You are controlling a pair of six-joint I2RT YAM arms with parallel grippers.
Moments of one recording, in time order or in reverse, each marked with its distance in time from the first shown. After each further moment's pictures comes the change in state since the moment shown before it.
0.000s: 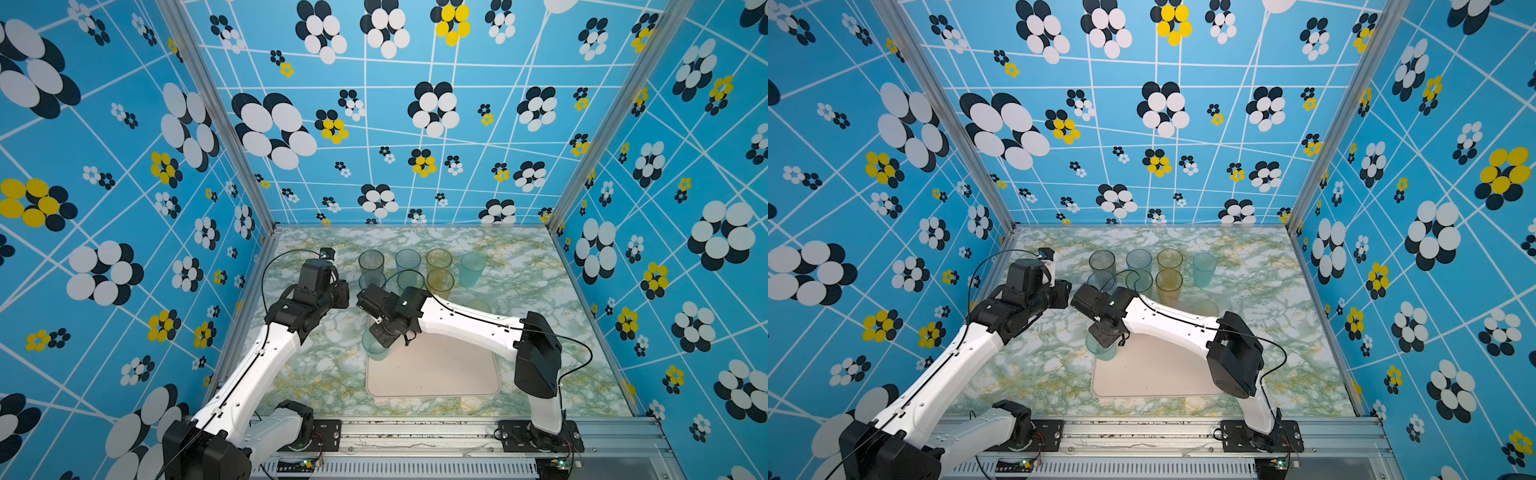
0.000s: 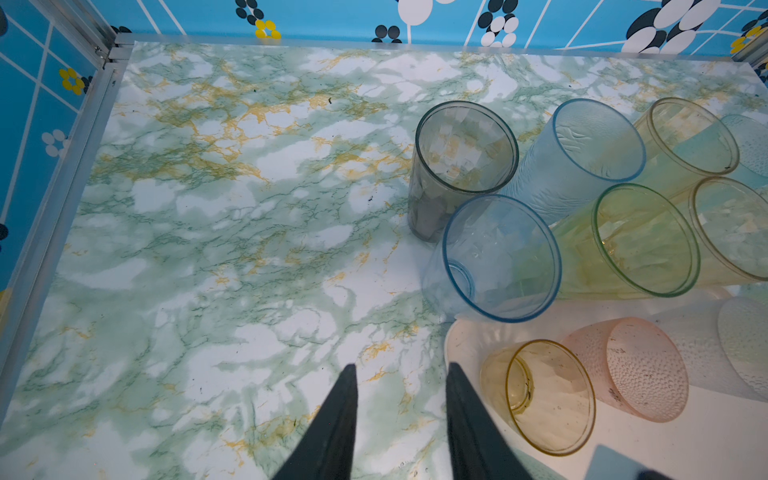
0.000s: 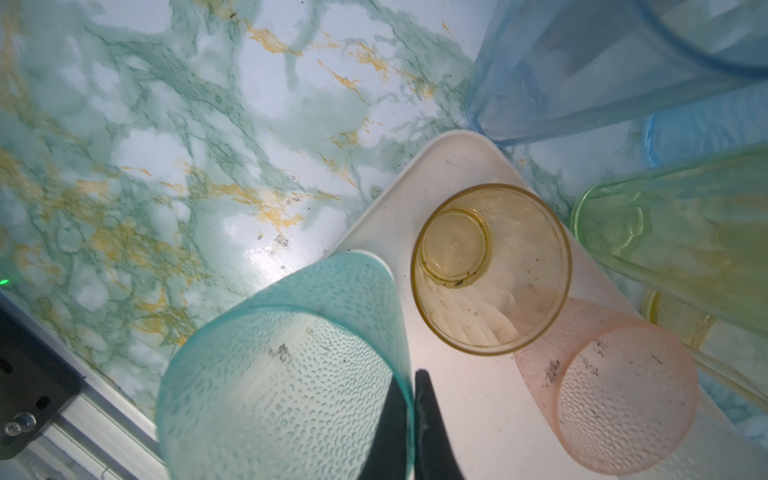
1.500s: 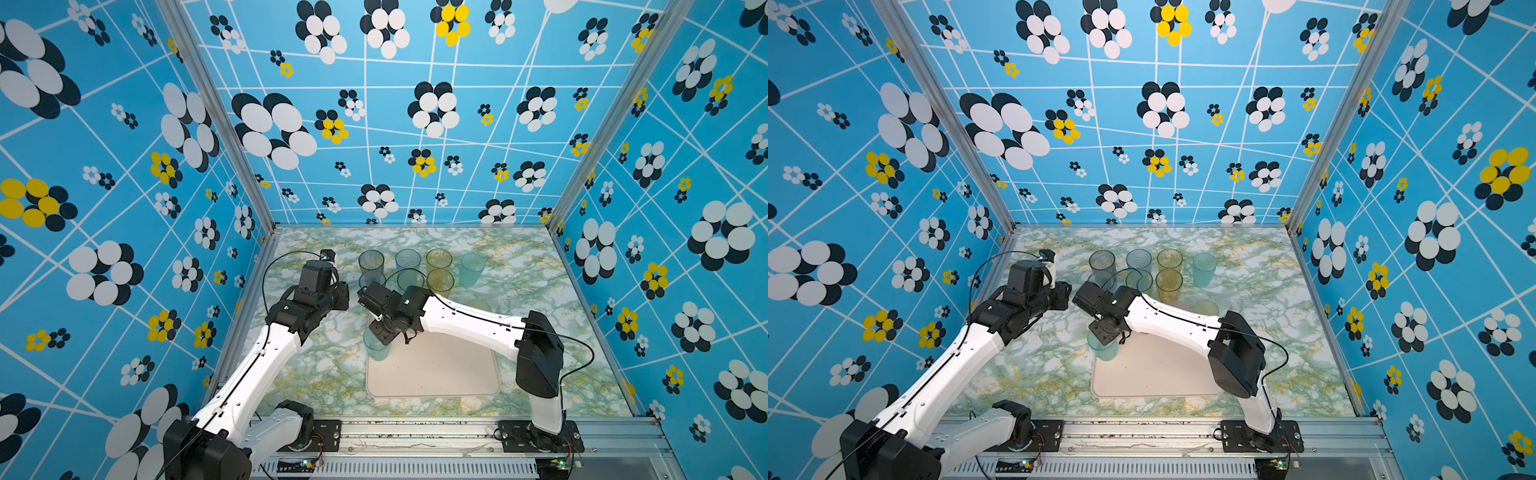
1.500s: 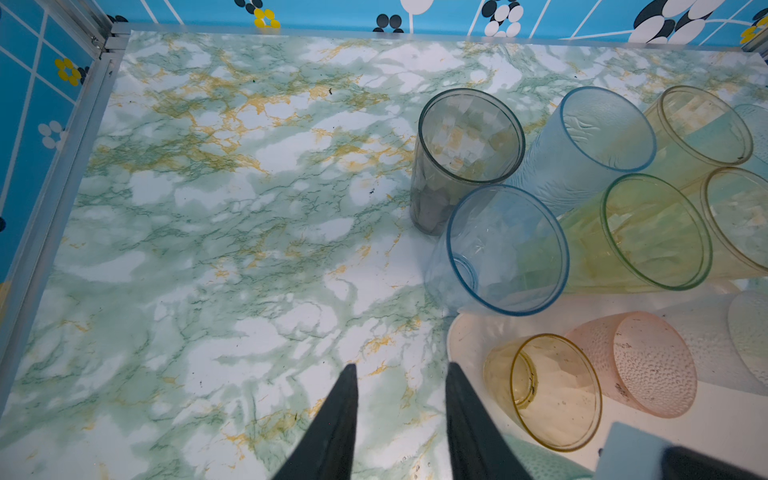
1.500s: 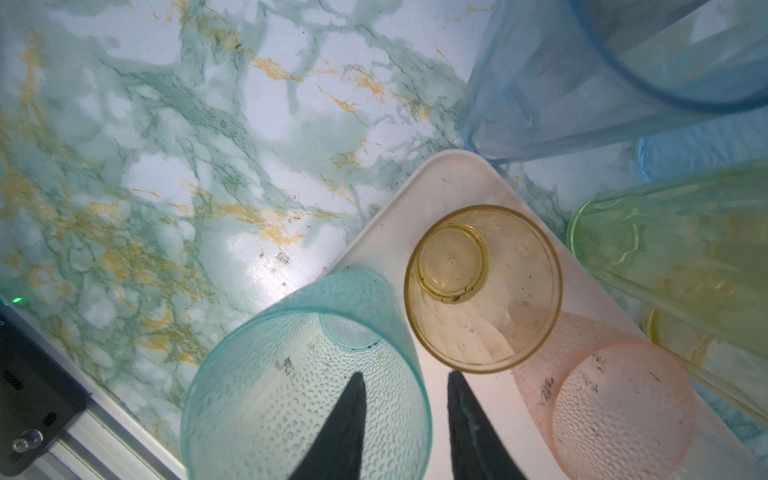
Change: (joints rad) left arm 0.000 0.000 -0.013 -0.003 -0.001 0.000; right arm -0.019 -0.021 -0.023 0.053 -0.007 -0.003
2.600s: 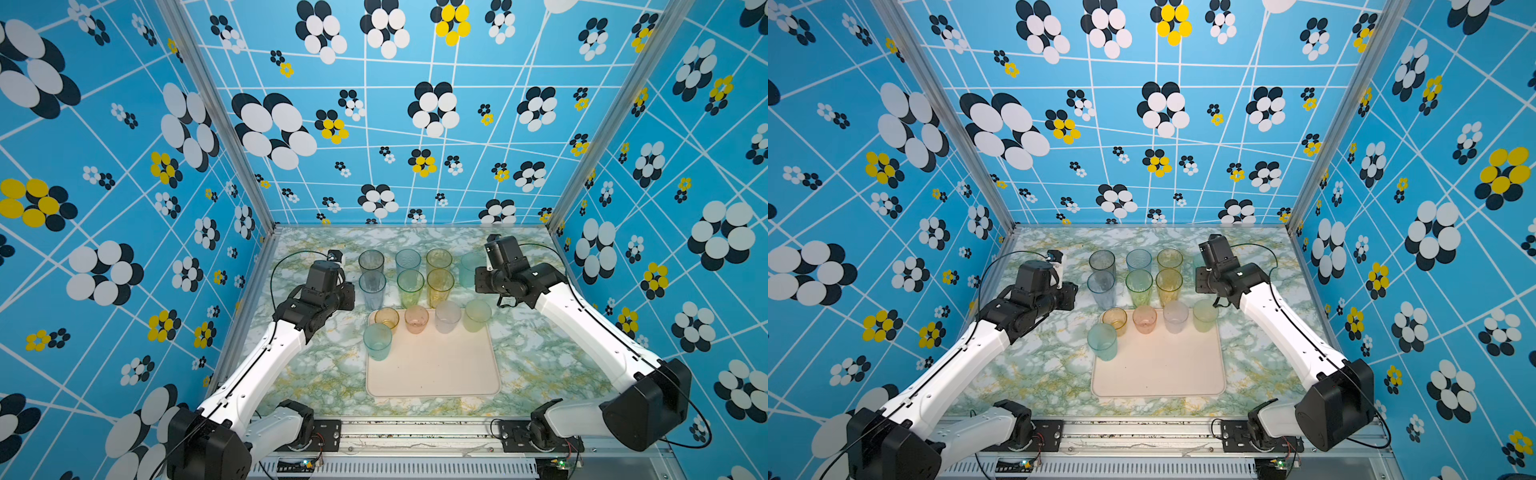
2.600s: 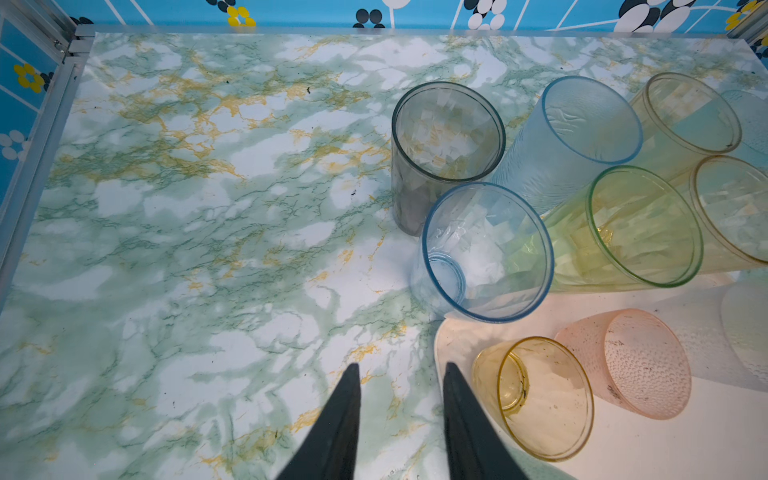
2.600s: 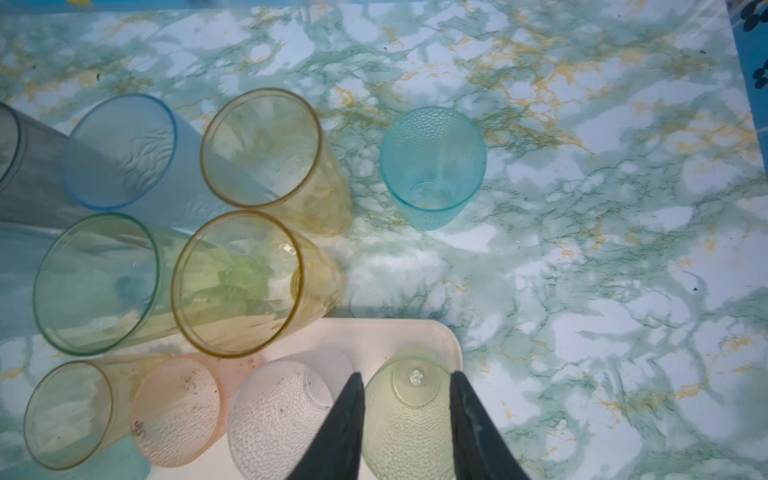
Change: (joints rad) left arm -0.041 0.036 -0.014 0.049 -0.001 -0.002; right arm -0.678 -0.582 -0.455 0.129 0.045 0.116
